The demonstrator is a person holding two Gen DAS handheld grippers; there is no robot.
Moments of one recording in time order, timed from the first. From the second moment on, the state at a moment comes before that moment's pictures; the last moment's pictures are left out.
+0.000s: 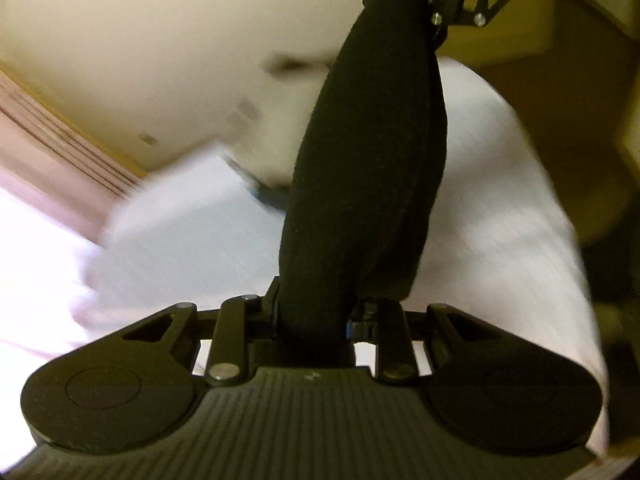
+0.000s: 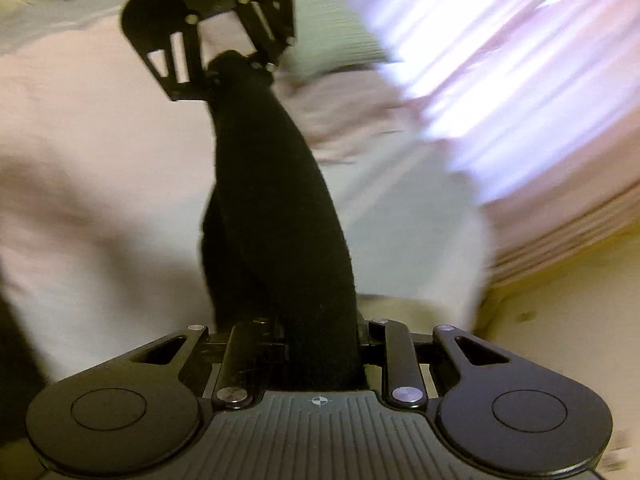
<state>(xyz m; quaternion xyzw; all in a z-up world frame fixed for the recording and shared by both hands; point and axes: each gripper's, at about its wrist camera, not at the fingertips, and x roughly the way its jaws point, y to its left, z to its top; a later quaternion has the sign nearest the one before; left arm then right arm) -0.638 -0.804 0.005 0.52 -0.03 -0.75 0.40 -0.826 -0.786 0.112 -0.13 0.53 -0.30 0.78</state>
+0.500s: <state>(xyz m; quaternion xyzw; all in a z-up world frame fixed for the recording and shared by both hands) -0.803 -1.037 -0.206 0.58 -0.15 -0.66 0.44 -1.008 -0.948 -0.104 -0.21 0.53 -0.39 0.73</state>
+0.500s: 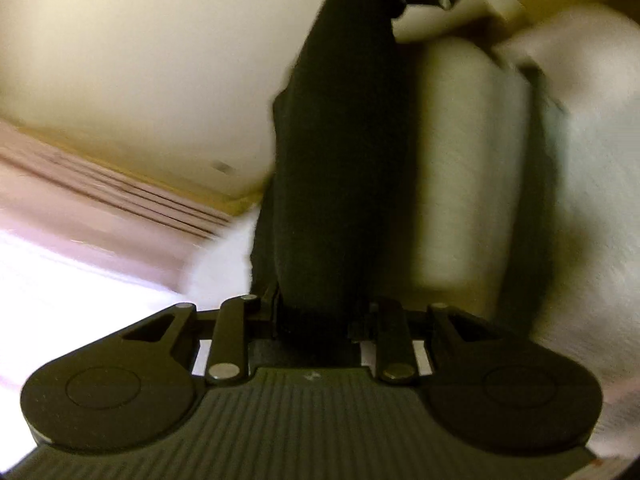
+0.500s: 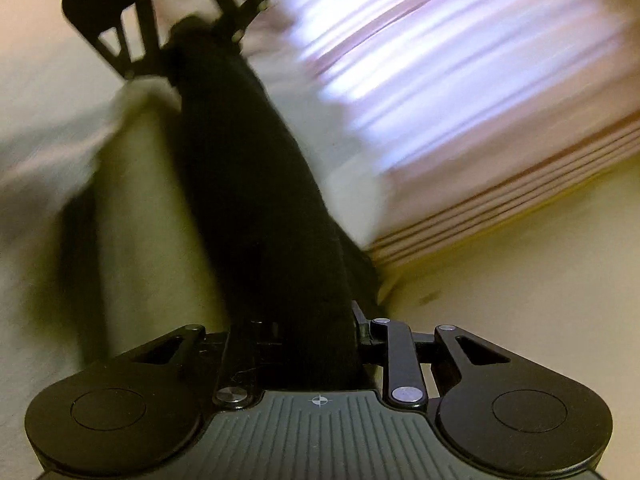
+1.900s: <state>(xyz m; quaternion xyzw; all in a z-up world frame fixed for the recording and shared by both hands) -0.752 -0.938 -0.180 0.29 0.28 -0.64 0.65 -1.062 -0.849 -0.078 0.10 0.41 -0.57 0.71</state>
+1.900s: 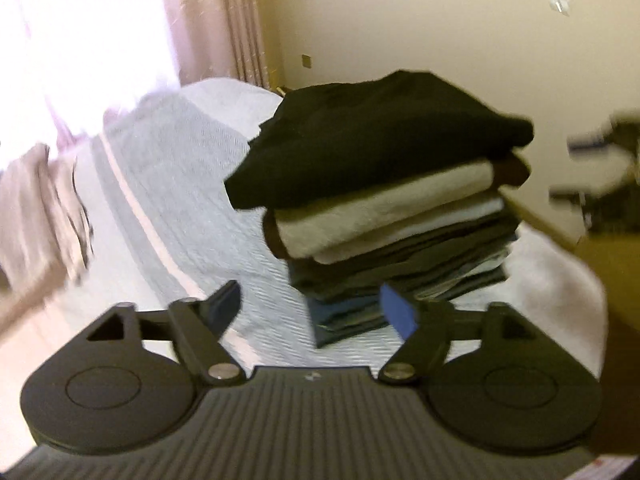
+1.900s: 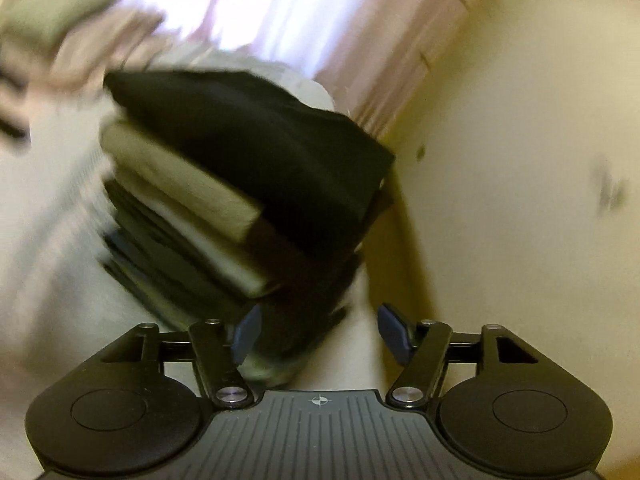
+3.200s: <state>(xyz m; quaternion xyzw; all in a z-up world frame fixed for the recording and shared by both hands) -0.815 -0.774 -0.110 0.21 0.37 -0.54 0.73 -1.036 -0.703 0.019 0.29 0.28 -0.61 0.68</state>
